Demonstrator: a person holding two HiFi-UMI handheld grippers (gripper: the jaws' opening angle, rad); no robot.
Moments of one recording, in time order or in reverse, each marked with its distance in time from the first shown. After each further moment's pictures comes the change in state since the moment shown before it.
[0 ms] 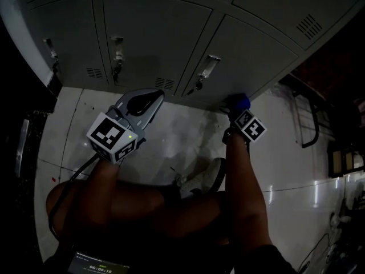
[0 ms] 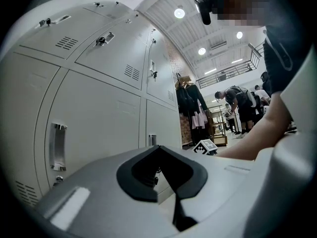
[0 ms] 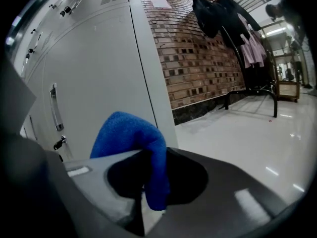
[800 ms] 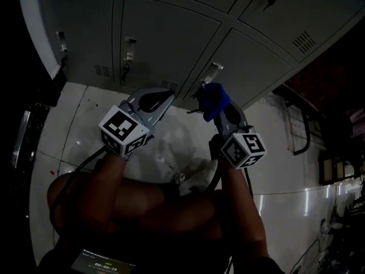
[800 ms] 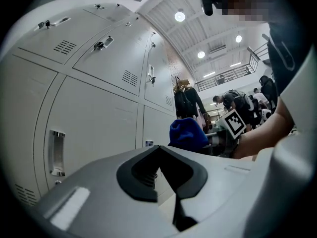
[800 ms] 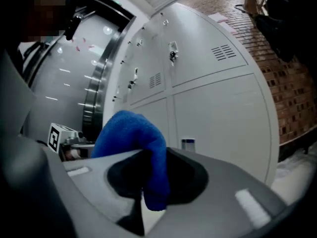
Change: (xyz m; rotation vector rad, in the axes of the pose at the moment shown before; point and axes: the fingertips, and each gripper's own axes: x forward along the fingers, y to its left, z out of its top) left arm -0.006 -0.008 0.017 -0.006 -0.024 -0.030; right arm -0.190 0.235 0.059 -0.347 -0.287 0.772
